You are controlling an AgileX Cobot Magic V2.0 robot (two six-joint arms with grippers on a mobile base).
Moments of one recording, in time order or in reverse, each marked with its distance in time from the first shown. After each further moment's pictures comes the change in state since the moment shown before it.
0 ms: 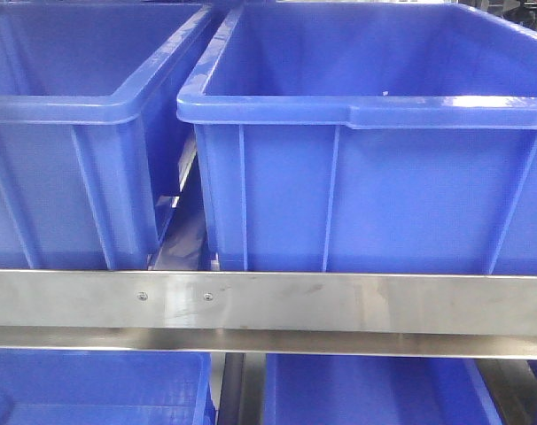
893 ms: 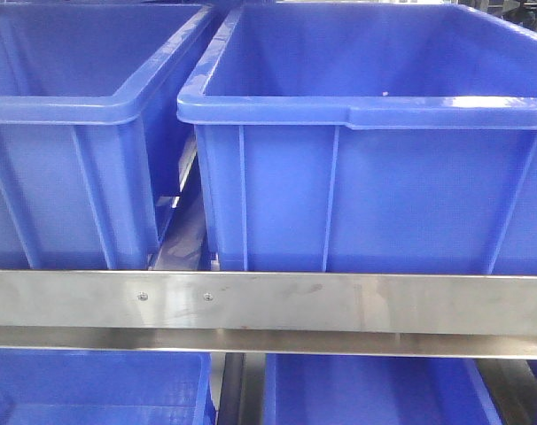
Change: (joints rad) left arm 0.000 -0.372 0.316 -0.023 0.069 -0.014; right arm 0.000 -0.451 0.364 0.002 0.115 0.000
